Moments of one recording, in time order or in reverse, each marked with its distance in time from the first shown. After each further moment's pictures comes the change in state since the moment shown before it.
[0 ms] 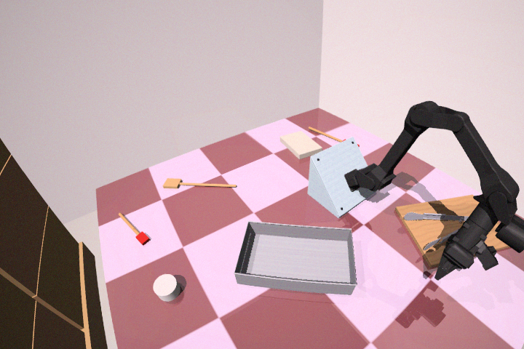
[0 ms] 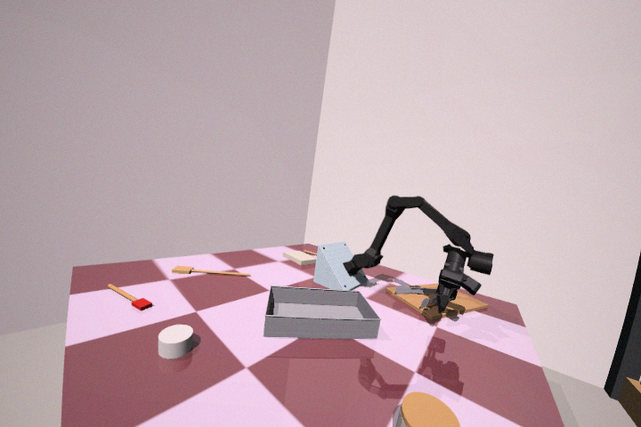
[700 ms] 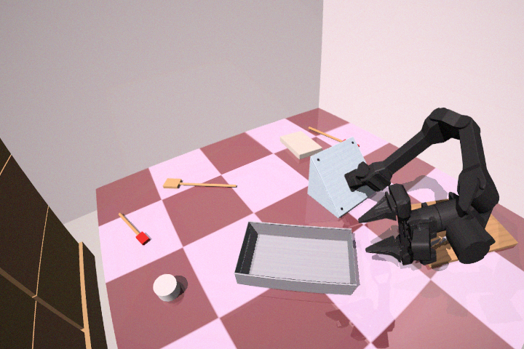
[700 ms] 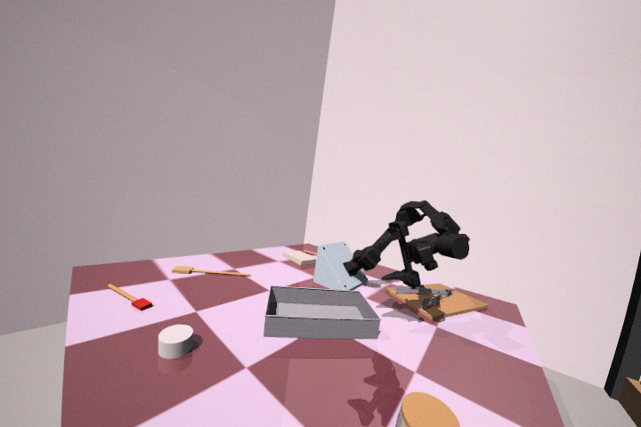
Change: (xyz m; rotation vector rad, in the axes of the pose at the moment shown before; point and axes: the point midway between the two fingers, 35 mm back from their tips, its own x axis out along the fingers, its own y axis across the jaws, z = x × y) arm -0.003 -0.184 -0.154 0.615 0.500 -0.604
